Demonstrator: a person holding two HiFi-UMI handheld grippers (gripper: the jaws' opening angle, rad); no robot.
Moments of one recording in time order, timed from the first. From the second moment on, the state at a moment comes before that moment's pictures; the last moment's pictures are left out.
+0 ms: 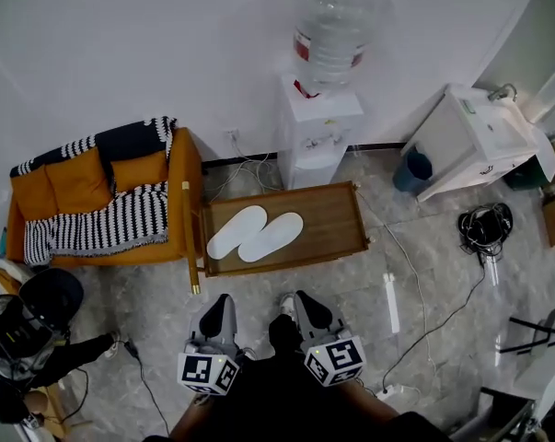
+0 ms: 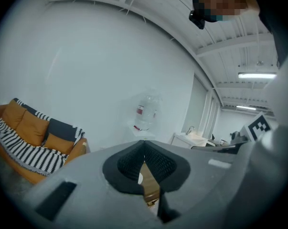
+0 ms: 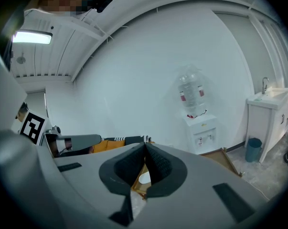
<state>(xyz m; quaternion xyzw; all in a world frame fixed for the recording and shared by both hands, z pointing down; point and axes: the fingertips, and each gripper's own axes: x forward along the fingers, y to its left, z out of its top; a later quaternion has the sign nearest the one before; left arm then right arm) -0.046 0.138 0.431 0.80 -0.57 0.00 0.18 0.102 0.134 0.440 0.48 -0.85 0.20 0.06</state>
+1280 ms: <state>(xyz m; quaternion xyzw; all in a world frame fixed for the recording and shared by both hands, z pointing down) -0.036 0.005 0.418 0.82 -0.54 0.00 0.18 0.089 -0.019 0.514 0.49 -0.82 0.29 0.11</state>
